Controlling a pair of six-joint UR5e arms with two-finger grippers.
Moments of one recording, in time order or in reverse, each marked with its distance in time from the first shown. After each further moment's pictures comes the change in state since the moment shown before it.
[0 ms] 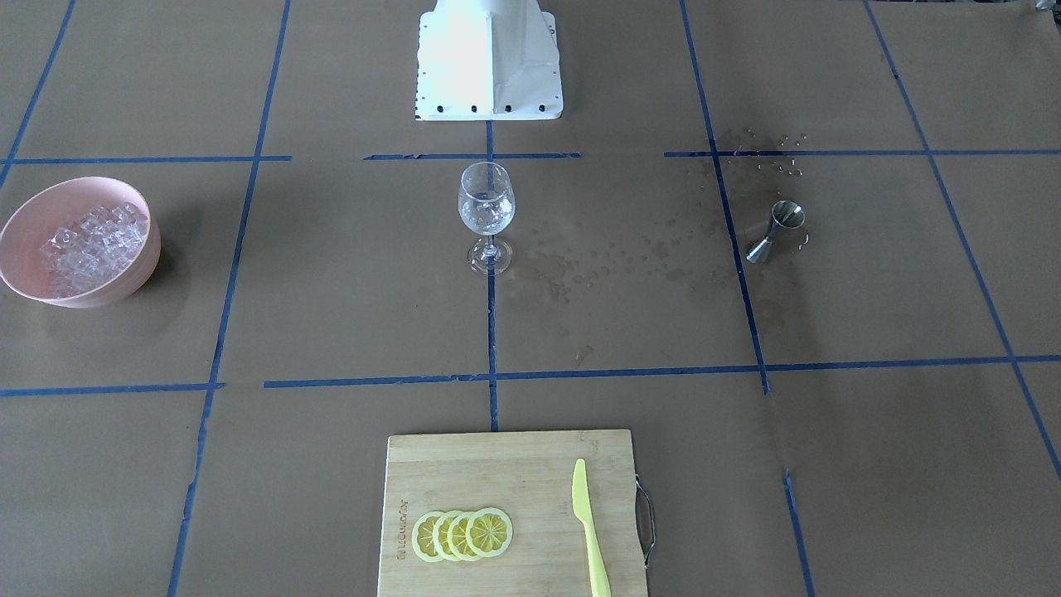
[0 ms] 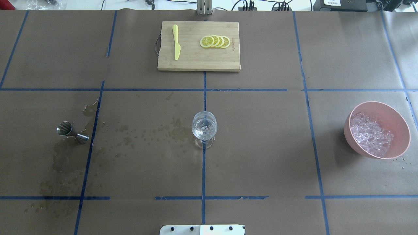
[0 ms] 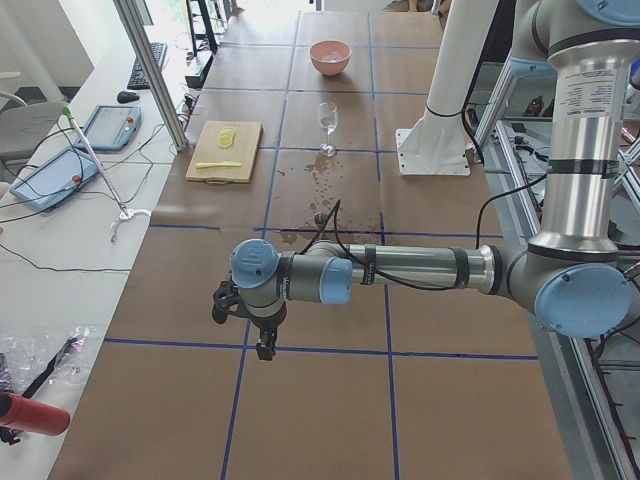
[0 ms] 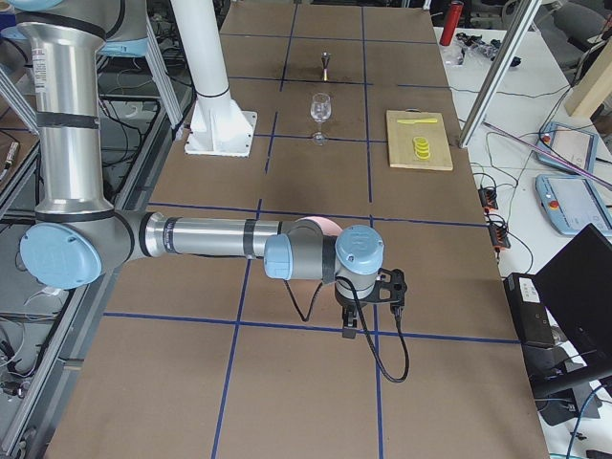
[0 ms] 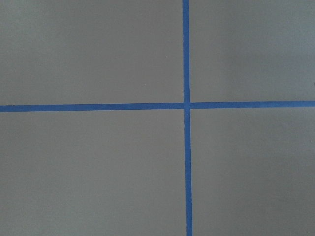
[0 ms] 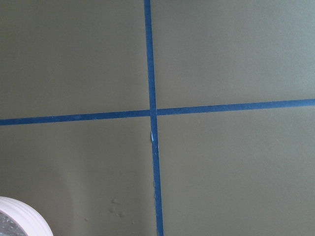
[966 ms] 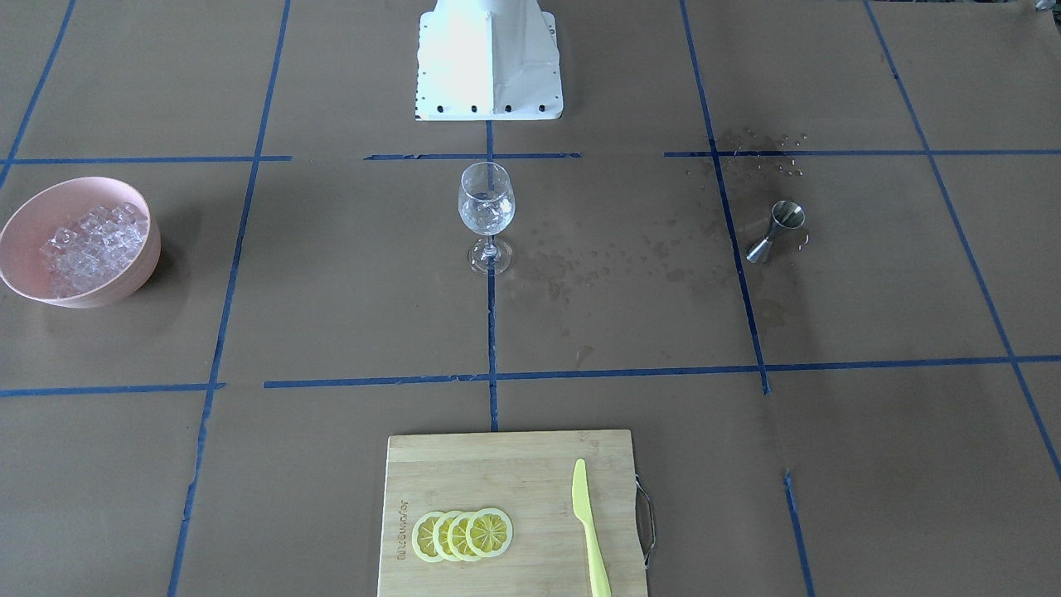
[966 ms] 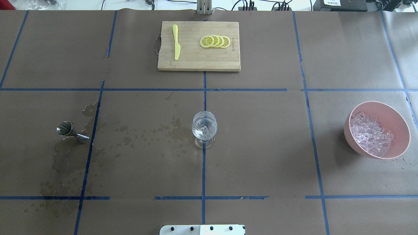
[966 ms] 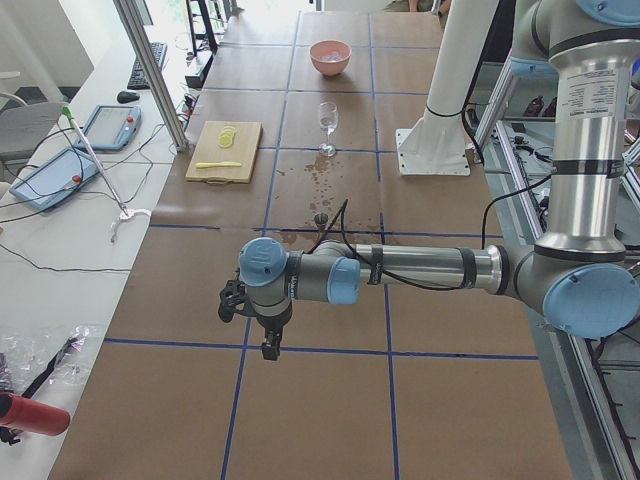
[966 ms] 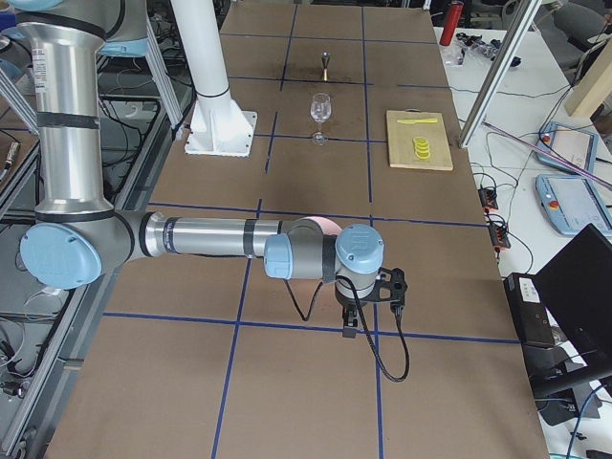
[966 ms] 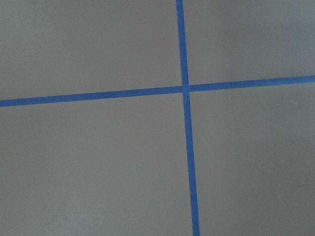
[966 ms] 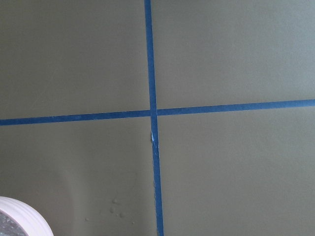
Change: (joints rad) left arm -0.014 0.027 -0.039 -0.004 0.008 0.002; right arm 0.000 0.000 0.003 0.000 0.000 0.000
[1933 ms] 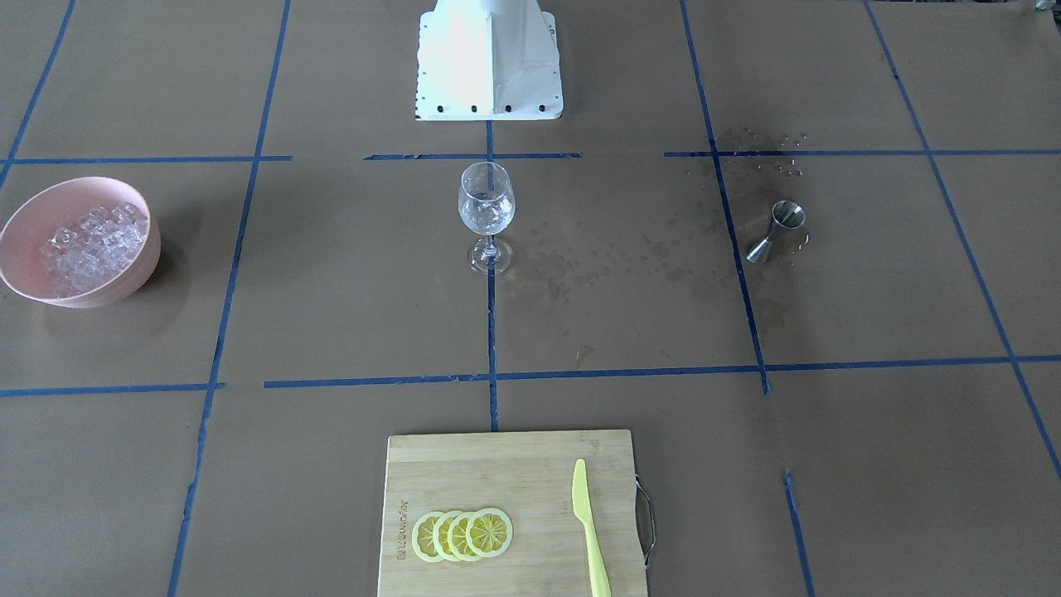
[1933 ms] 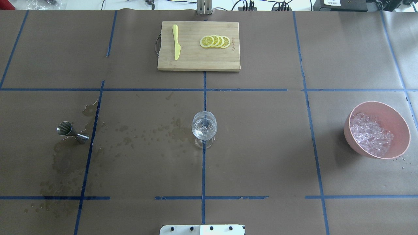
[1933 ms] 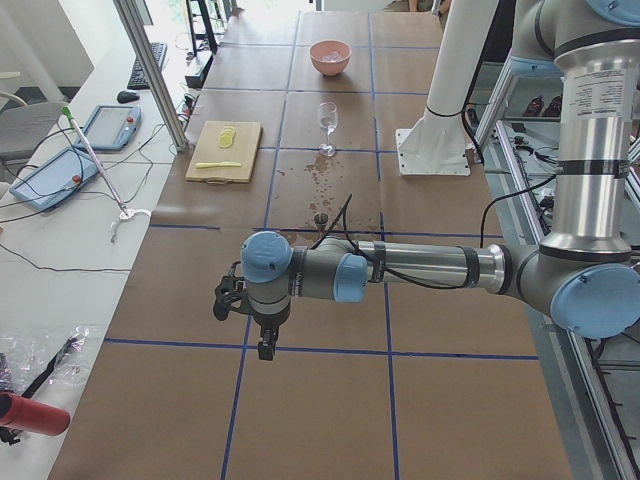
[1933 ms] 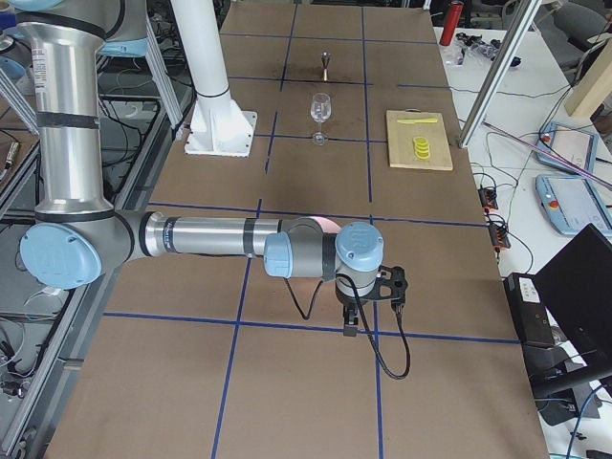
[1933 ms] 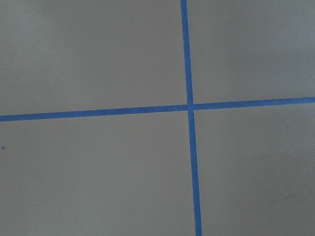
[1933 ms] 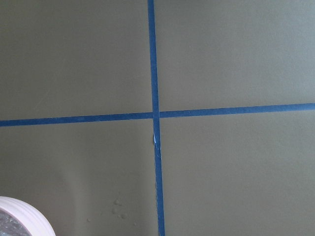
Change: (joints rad) left arm -0.048 0.001 -0.026 -0.002 0.000 0.000; right arm 0.000 0.000 0.007 0.002 -0.002 -0.001
